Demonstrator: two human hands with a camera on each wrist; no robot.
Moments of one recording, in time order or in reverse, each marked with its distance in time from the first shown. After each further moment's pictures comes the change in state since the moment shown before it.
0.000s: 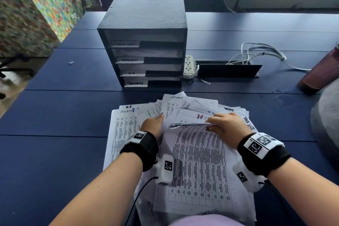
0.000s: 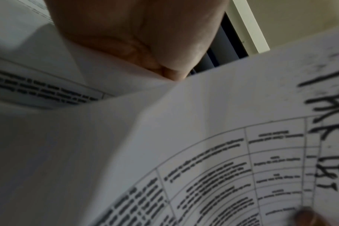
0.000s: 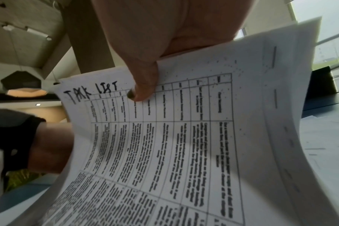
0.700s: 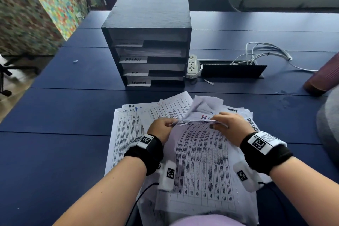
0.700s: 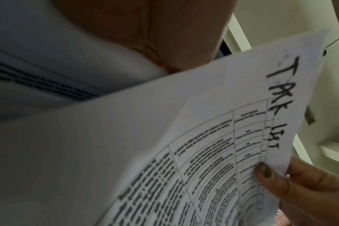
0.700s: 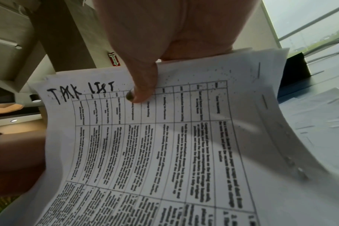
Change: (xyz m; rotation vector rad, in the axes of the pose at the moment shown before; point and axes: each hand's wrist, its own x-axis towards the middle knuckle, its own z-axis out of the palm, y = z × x) left_hand -0.011 -0.006 0.011 -0.070 -0.099 0.278; right_hand 0.008 0.002 -0.004 0.137 -0.049 0.086
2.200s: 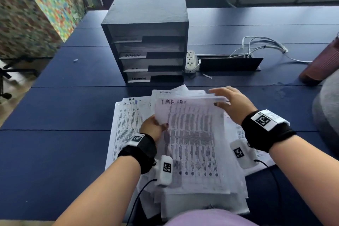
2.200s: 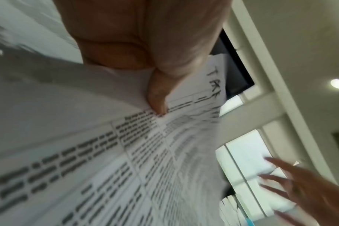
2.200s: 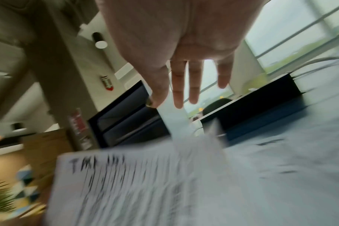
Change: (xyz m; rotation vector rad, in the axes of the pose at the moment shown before) left_hand -0.029 0.000 -0.020 0.229 0.094 -0.127; right_hand 0.011 -0.010 -0.024 0.178 0.124 0.195
